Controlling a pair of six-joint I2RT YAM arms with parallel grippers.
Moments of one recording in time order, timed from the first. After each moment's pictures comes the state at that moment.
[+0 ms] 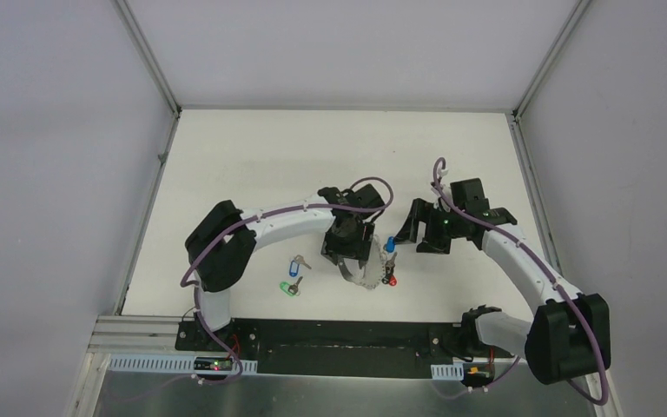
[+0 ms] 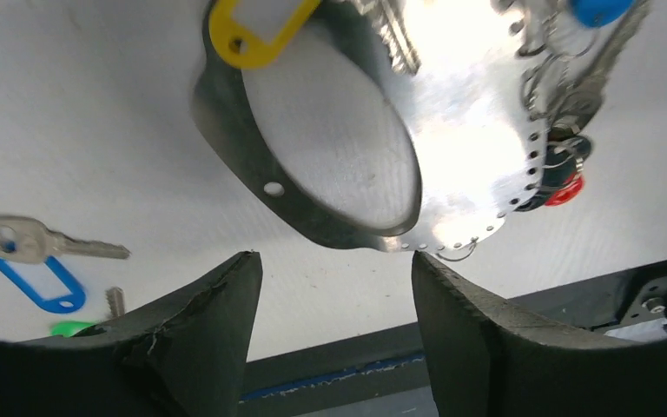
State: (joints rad) left arm -0.99 1.87 1.36 -0.78 0.01 -0.80; right arm 0.25 1.14 0.75 -0.65 -0.51 0.44
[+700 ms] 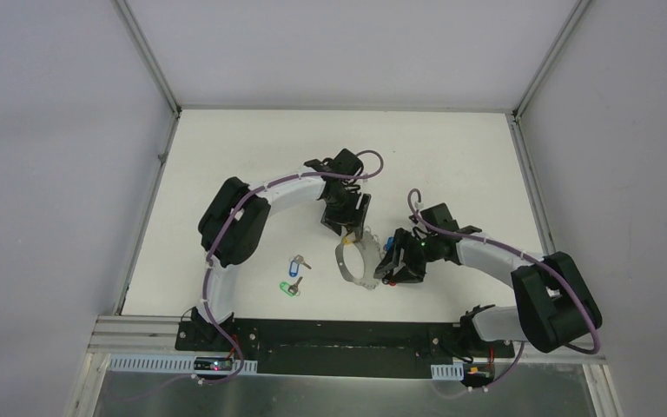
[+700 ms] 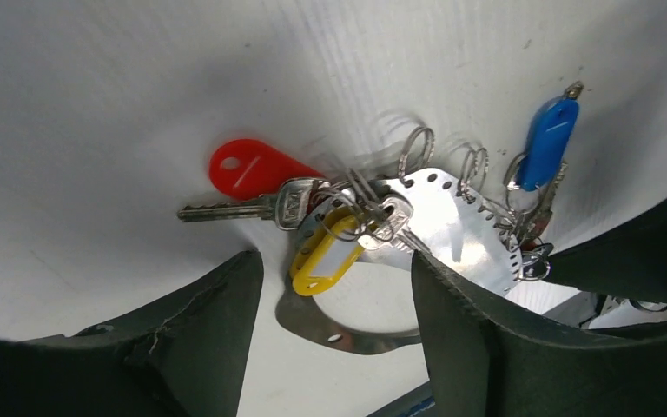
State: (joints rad) left arm -0.71 2.05 1.50 -0.63 0.30 -0.43; right arm 0.43 1.33 0.53 -0.37 -0.59 0.75
